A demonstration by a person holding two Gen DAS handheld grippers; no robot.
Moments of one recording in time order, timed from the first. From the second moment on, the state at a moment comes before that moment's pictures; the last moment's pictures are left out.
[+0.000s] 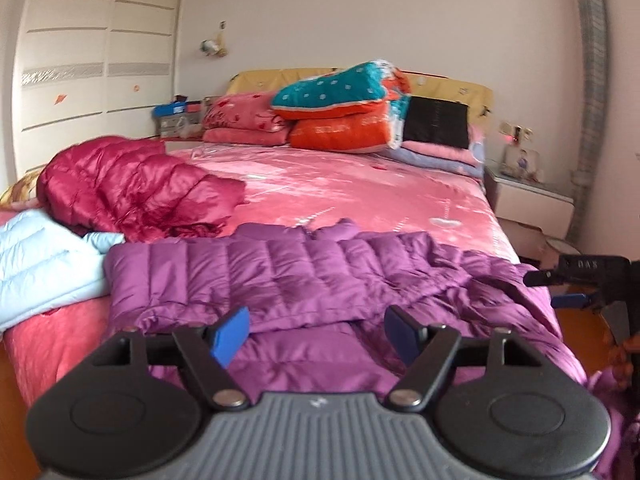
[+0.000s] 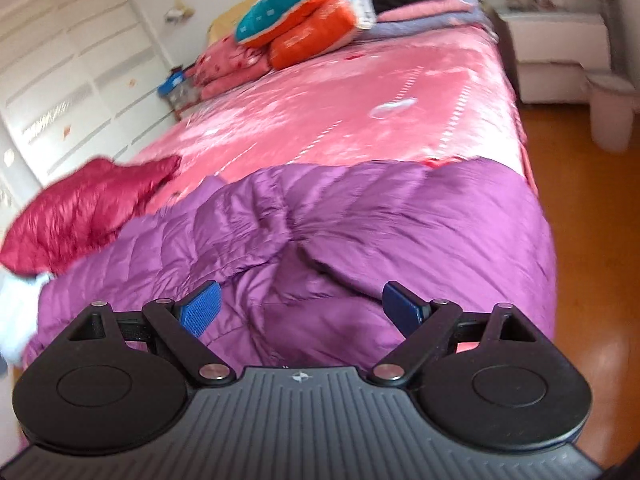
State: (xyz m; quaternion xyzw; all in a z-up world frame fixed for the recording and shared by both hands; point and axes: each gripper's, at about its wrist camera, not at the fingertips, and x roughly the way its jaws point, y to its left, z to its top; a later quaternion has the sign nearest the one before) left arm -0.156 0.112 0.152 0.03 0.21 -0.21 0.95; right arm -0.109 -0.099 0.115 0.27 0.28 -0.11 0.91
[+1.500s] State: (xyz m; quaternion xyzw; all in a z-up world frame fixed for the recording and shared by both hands) left arm -0.225 -0.042 0.175 0.13 0.24 -0.27 0.92; right arm -0.233 -0.207 -0.098 0.84 0.07 -0.18 0.50
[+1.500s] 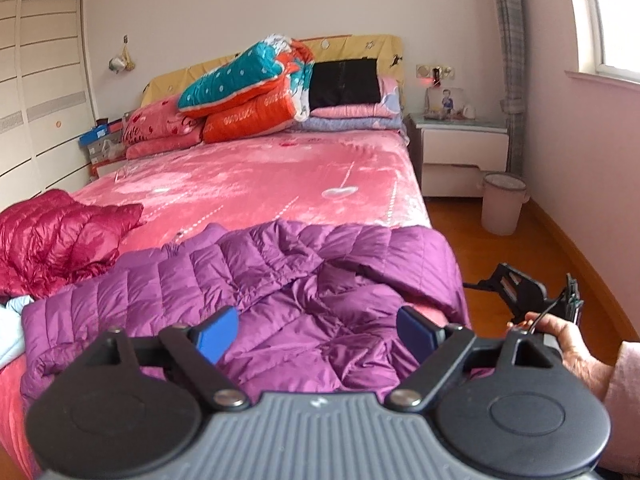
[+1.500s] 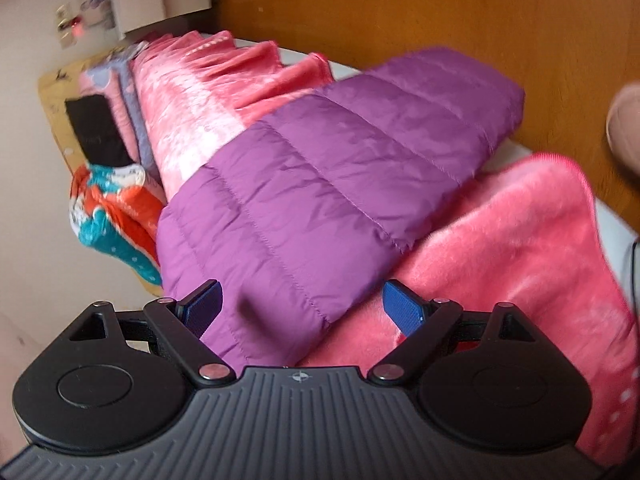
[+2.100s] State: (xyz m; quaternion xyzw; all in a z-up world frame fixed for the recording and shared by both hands) left arm -0.184 -0.050 0.150 0.12 0.28 -0.24 0.92; right arm -0.226 -0.225 -0.116 0.85 0.04 -0.23 0.47
